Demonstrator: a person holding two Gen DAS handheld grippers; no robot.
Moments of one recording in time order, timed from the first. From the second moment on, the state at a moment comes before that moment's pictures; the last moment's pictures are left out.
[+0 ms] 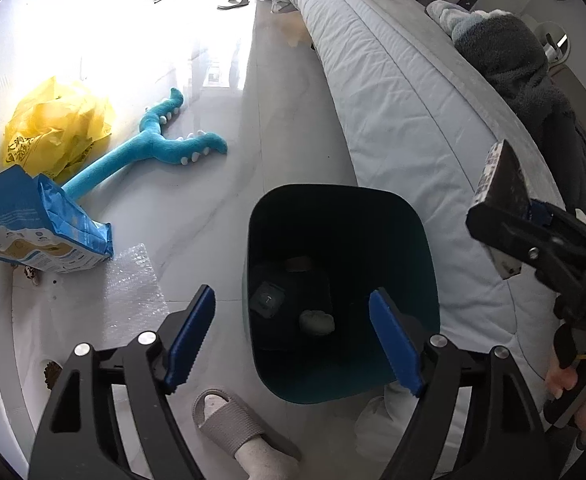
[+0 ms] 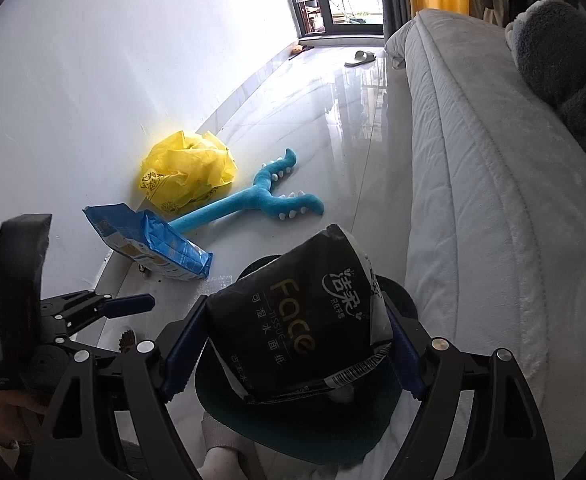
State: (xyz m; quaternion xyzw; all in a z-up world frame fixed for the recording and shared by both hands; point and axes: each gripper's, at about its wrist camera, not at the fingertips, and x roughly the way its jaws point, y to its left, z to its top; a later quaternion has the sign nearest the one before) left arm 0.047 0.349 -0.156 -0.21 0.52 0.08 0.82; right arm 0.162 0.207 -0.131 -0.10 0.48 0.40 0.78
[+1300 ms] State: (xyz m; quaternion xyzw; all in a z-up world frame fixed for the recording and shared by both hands) left arm 0.026 0.326 0.003 -0.17 0.30 0.10 0.93; right arm 0.119 0.239 -0.212 -0.21 0.54 0.40 0.71
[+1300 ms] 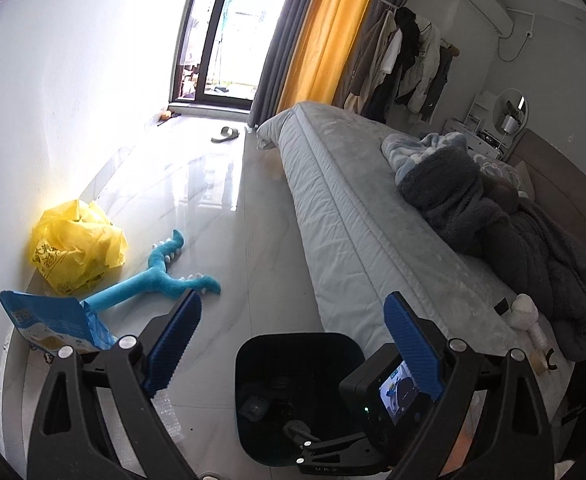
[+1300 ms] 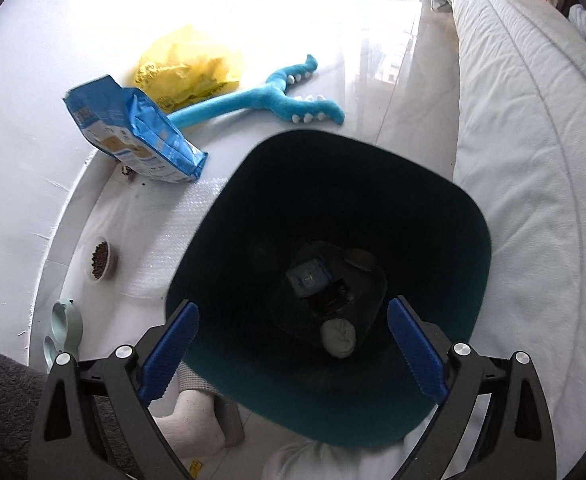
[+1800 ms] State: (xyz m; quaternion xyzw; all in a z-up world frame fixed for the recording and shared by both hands) left arm 0.043 0.262 0.030 -0.17 0.26 0.08 0.95; right arm 0.124 0.149 -0.108 -0.15 0.45 0.42 0.77
